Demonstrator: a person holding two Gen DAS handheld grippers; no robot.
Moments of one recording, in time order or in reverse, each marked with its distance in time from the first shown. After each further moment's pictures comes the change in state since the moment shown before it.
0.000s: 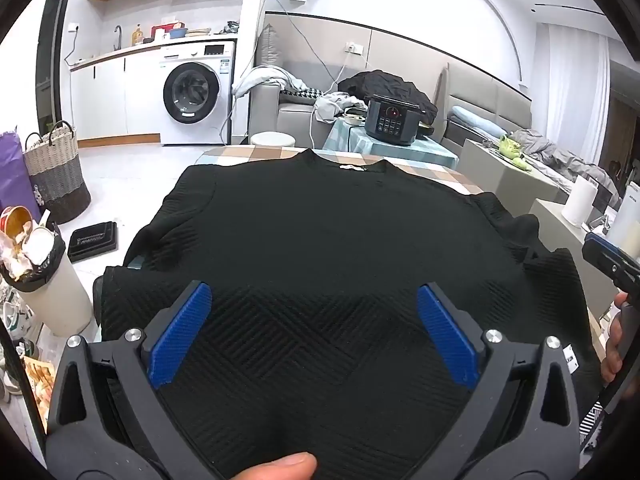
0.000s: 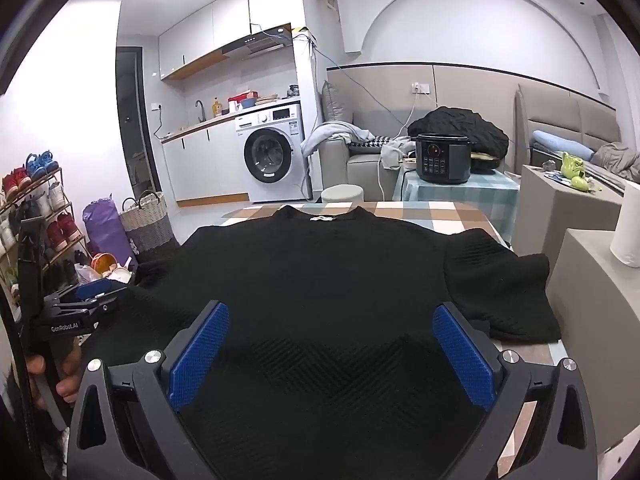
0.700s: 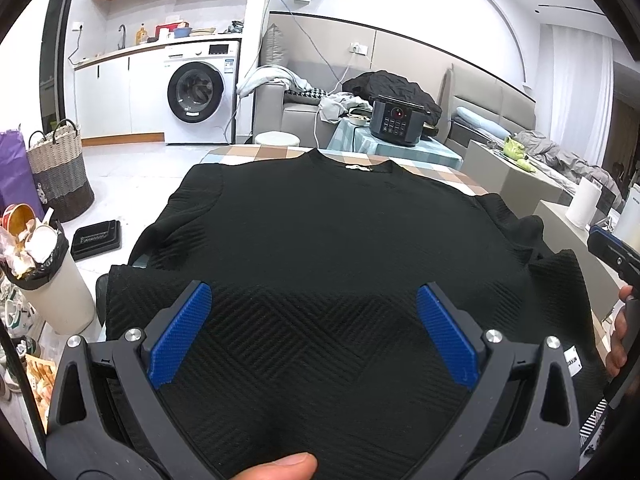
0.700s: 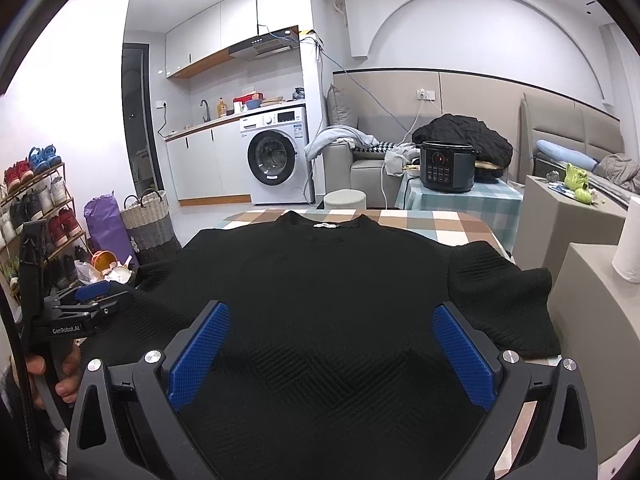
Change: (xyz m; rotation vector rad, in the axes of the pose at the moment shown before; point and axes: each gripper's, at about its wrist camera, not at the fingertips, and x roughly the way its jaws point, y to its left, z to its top) left arm 0.004 0.000 0.000 -0.002 -0.001 0.014; right arm 0.004 0.006 0.005 -0.030 -0.012 0.000
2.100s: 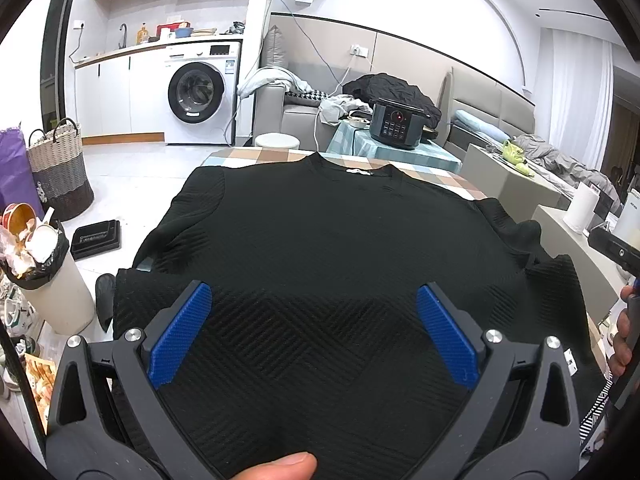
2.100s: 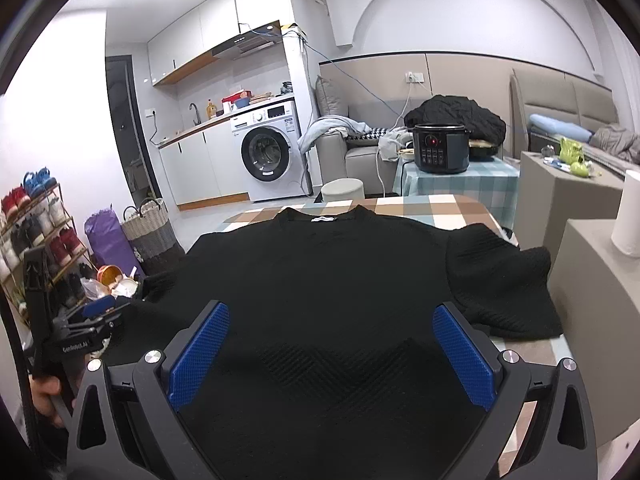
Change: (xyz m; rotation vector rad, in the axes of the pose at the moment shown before) left arm -0.016 0.002 0.001 -0.009 -0.006 -0.002; right arm -0.001 -0.010 0.007 0.105 0.046 0.020
